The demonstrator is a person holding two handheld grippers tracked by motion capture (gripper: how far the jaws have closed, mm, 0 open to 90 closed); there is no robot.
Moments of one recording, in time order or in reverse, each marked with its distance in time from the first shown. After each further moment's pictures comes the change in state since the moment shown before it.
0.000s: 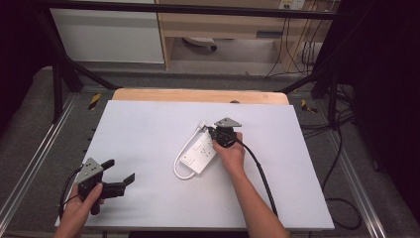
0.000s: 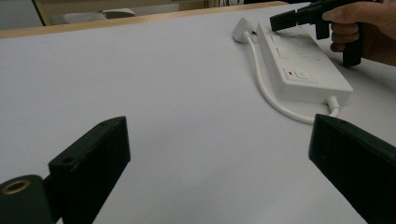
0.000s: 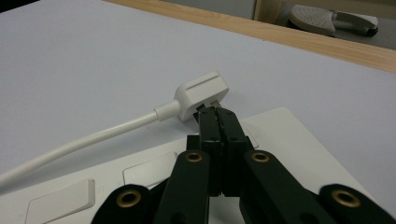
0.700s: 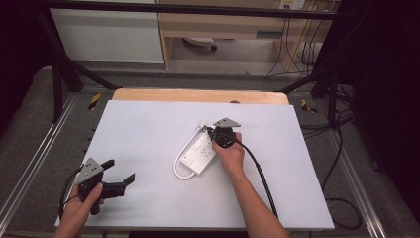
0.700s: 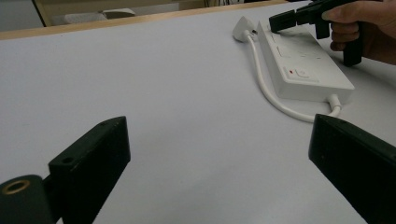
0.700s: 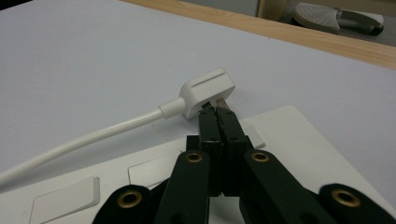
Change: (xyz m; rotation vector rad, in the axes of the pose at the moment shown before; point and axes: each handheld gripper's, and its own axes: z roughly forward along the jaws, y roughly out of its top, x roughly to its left) left arm 0.000 0.000 0.000 0.002 0.002 0.007; right arm 0.002 -0.001 0.001 0.010 0.012 -0.007
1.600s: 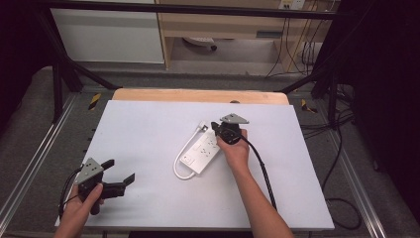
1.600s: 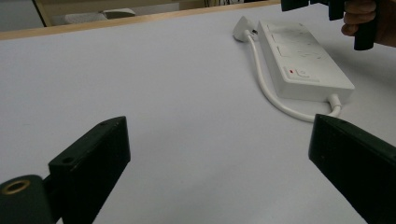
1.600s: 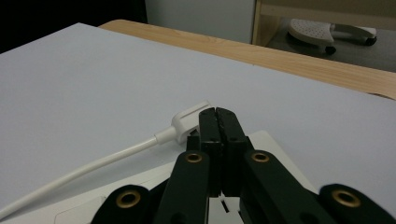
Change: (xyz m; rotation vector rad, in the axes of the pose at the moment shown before) left arm 0.000 0.000 0.000 0.001 0.001 0.001; right arm -0.011 0.015 -0.020 -0.065 0.005 0.043
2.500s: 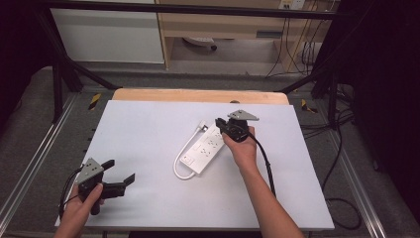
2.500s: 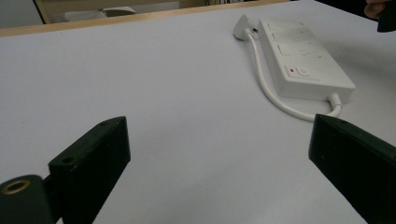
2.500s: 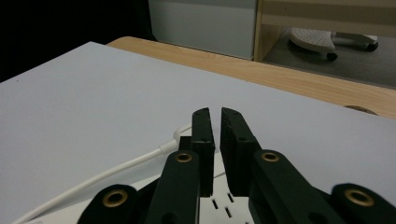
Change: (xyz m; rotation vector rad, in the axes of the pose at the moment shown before) left arm 0.000 -0.001 0.001 0.004 -0.002 -0.007; right arm -0.009 0.018 -0.029 -0.028 0.021 0.019
